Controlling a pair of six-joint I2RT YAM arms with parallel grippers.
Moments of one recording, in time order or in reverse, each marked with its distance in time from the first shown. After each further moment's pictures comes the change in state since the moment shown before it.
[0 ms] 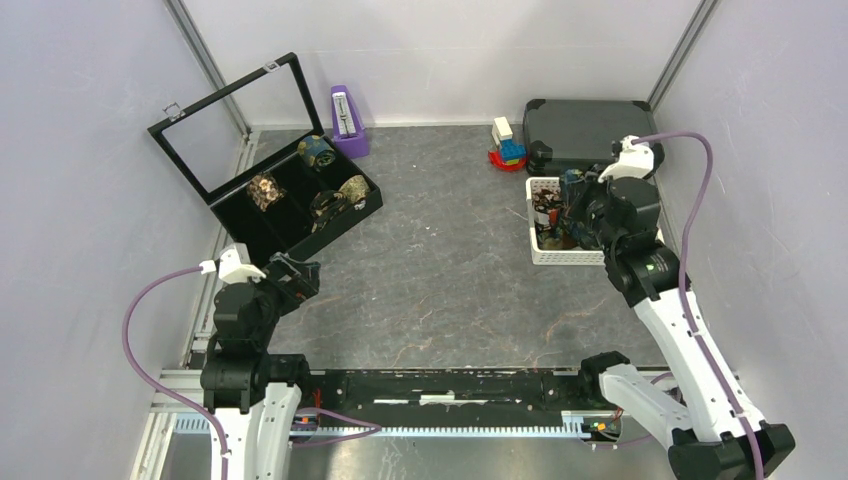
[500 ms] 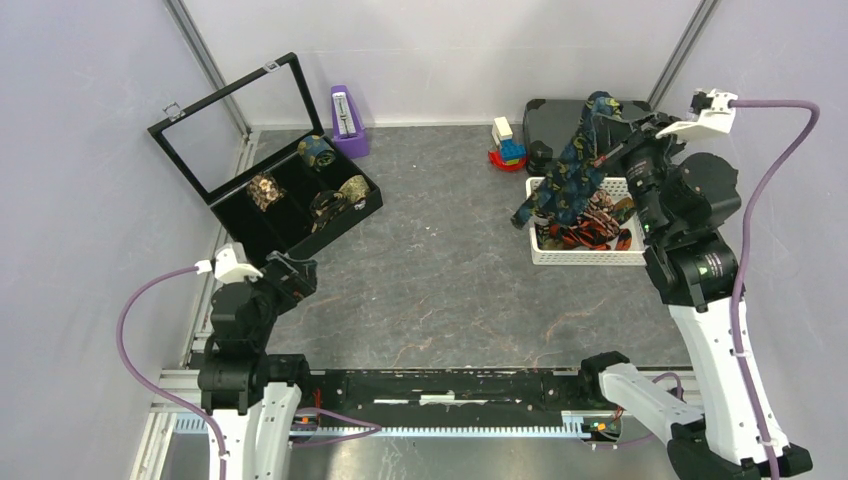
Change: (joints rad) left arm 0.000 0.005 0.016 -0.005 -0.018 0.000; right arm 0.000 0.046 0.413 0.000 -0.003 0.070
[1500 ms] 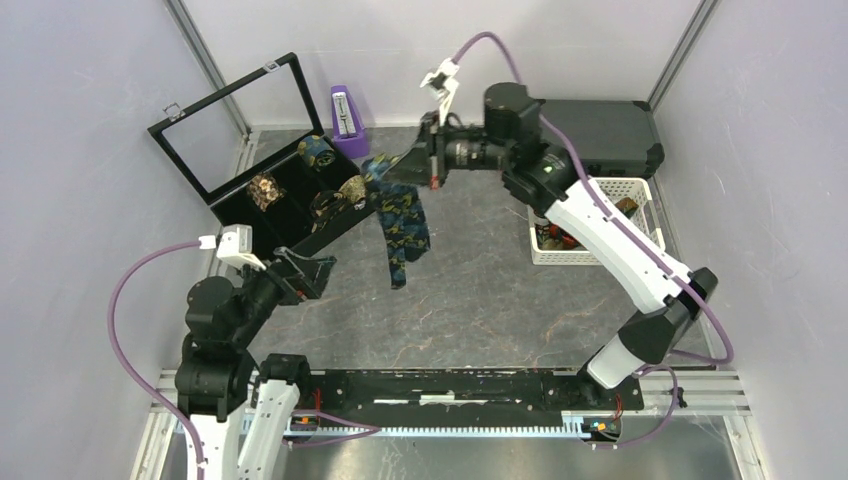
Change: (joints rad) left arm -0.067 0.107 0.220 0.021 0.286 0.077; right arm 0.442 0.646 0.416 0.027 -0.889 0.064
